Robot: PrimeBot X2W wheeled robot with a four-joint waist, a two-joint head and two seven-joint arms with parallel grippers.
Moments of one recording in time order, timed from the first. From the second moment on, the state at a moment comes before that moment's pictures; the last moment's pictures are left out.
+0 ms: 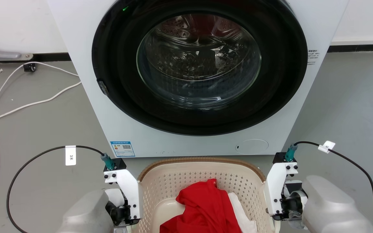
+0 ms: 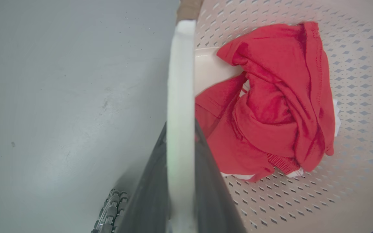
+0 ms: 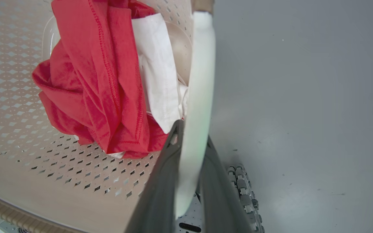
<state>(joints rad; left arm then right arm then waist) -0.70 0.17 -0.95 1.24 -1.20 -0.13 0.44 -0.72 -0.11 0.77 1.24 0.90 0.12 0.66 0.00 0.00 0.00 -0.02</state>
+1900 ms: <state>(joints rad) -0.70 0.17 -0.99 1.24 -1.25 -0.13 0.41 -0.74 -0.11 0.82 1.27 0.96 0.12 0.65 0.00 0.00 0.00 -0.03</state>
